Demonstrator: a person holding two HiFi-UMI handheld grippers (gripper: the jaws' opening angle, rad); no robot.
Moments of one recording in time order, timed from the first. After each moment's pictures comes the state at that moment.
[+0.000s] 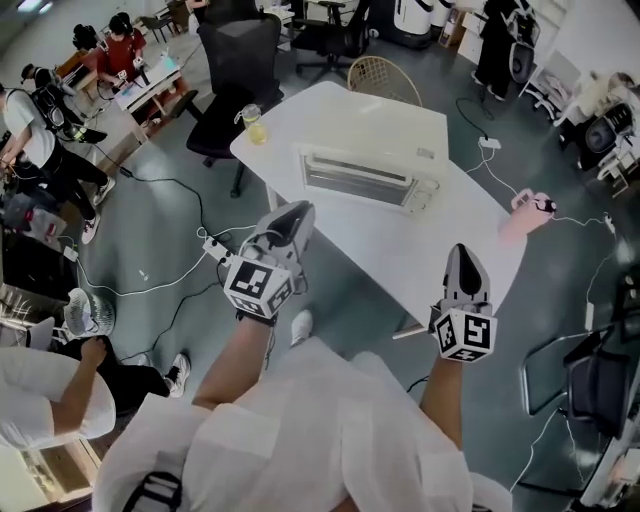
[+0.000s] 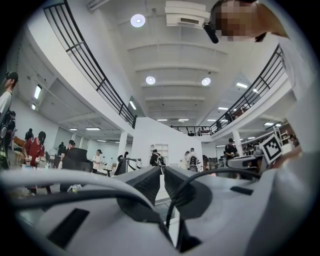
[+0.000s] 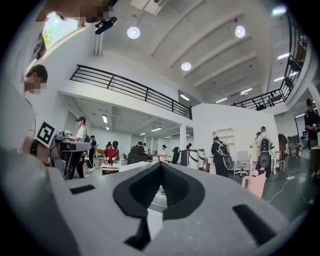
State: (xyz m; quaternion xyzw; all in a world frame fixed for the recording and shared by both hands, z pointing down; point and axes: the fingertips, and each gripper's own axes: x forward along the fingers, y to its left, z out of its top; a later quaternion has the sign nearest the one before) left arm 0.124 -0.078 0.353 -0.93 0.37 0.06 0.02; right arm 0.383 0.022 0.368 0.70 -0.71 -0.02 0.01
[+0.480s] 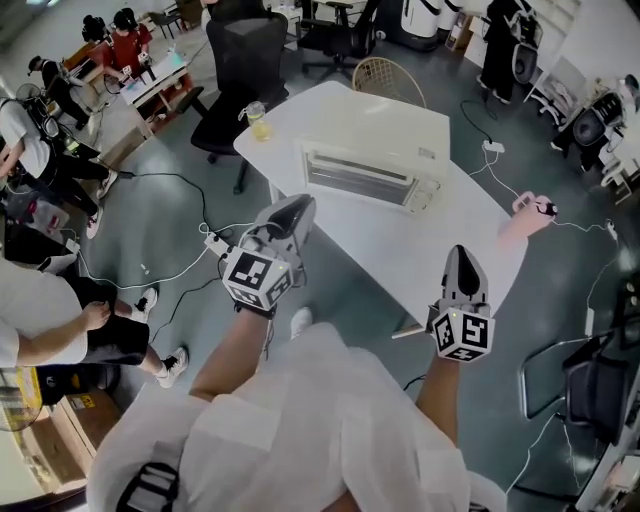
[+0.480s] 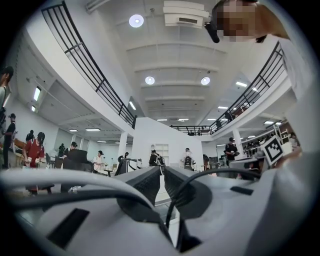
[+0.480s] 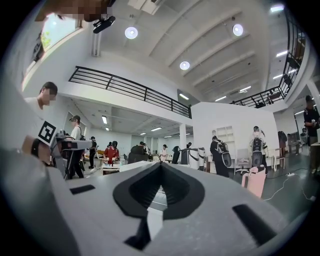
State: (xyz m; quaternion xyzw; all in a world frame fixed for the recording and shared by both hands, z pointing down) left arm 0.129 -0.078 0.348 -0.93 0.37 0.07 0.02; right arm 0.389 0.025 0.373 0.70 -0.71 -0.02 0.00
